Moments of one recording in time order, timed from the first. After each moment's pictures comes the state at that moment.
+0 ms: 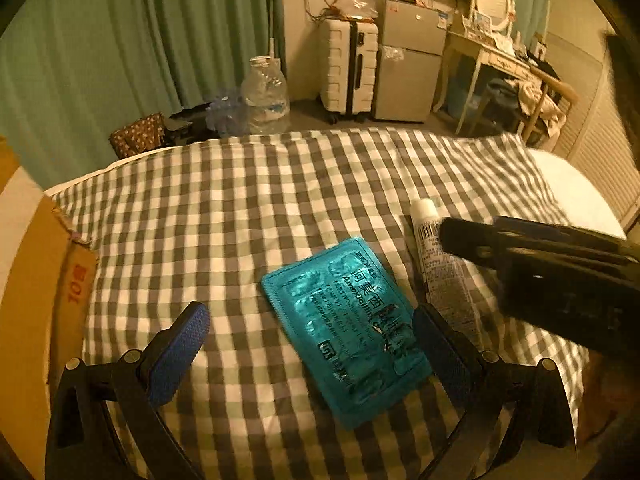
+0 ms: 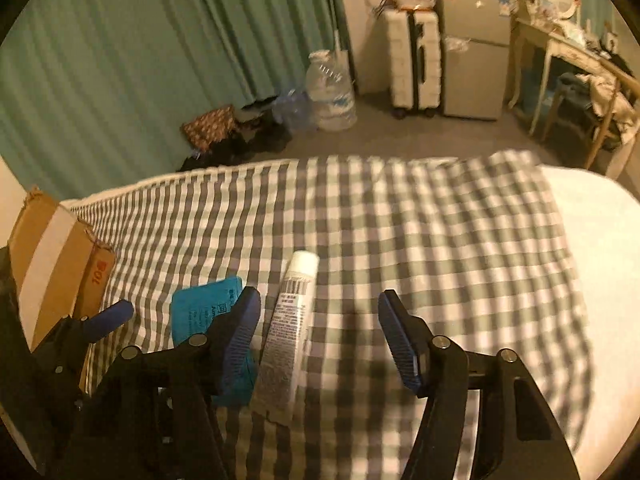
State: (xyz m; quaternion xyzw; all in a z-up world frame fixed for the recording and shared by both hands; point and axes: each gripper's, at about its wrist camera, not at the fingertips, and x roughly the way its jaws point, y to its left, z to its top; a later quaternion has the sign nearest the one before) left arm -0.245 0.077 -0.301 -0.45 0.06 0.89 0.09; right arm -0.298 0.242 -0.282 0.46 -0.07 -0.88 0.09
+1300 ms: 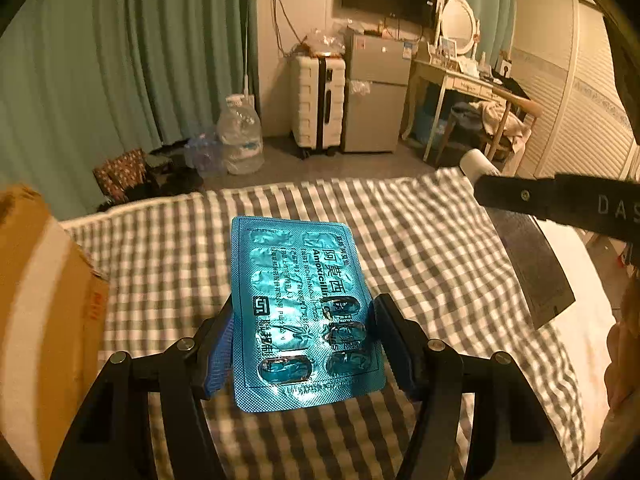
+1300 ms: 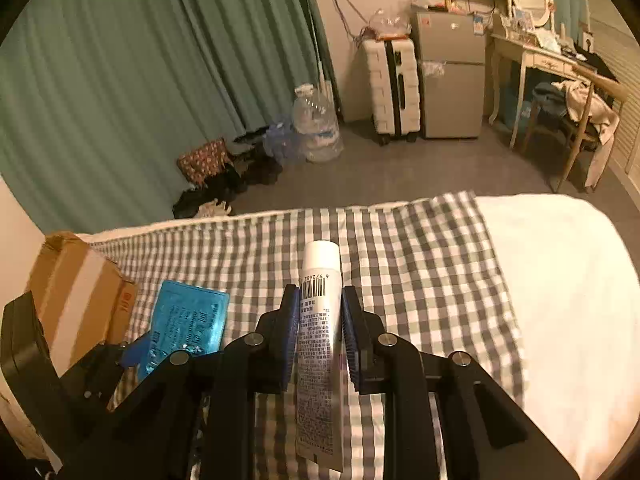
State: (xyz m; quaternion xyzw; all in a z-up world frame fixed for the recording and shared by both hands) left arm -0.214 0.095 -0.226 -0.39 0.05 0.91 0.13; right arm -0.254 0.278 -0.197 0.40 -0.09 -0.91 0.06
